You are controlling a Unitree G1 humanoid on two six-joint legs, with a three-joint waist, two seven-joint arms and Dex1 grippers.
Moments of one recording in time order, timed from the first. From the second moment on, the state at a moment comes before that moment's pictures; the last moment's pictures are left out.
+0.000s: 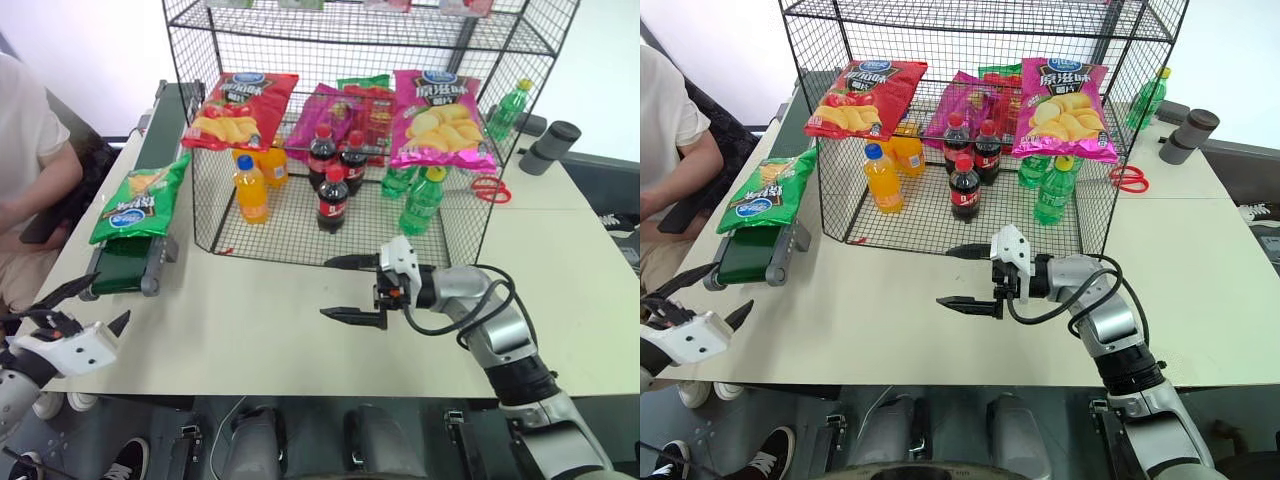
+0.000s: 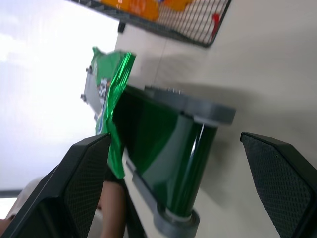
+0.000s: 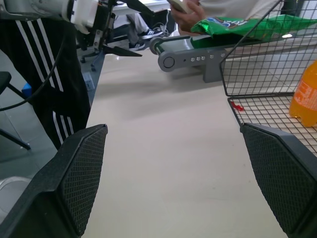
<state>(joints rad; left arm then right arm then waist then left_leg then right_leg) 0.37 0.83 0.47 0.14 0.35 -0.64 -0.32 -0.38 -0.45 0.20 -0.03 0.39 0.22 1.16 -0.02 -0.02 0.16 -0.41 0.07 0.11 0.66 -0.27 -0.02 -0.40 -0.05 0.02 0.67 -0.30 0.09</state>
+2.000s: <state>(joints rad) 0.21 0.92 0.46 -0.13 -0.62 -0.21 -0.81 -0.35 -0.49 0.21 -0.07 0.40 0.25 1.14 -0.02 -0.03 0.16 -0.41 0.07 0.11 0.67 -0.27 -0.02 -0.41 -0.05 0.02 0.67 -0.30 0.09</state>
